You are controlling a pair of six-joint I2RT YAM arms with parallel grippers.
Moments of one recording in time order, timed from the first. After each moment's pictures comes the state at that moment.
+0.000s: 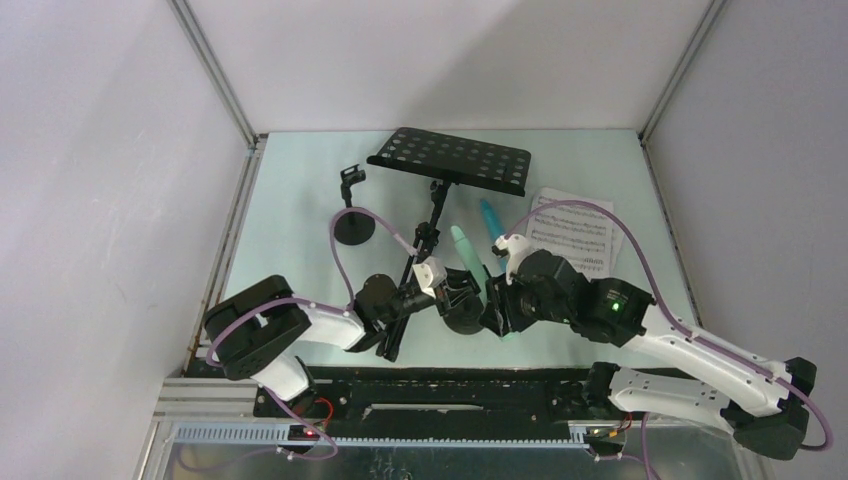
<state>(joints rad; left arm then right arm) -0.94 1.56 0.40 1.31 0.27 -0.07 1.02 0.90 0.94 -0.78 0.01 0.49</state>
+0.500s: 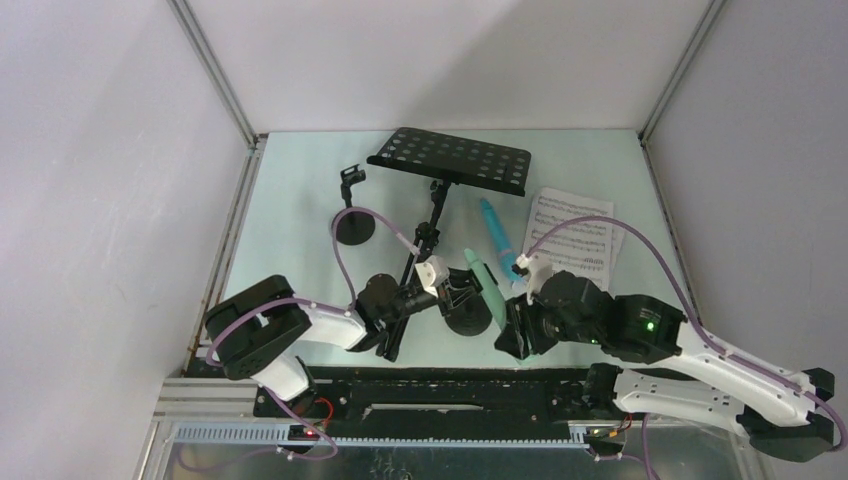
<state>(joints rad) -0.96 1.56 0.42 1.28 0.26 -0.08 1.12 0.76 0.92 -0.92 0.02 0.60</state>
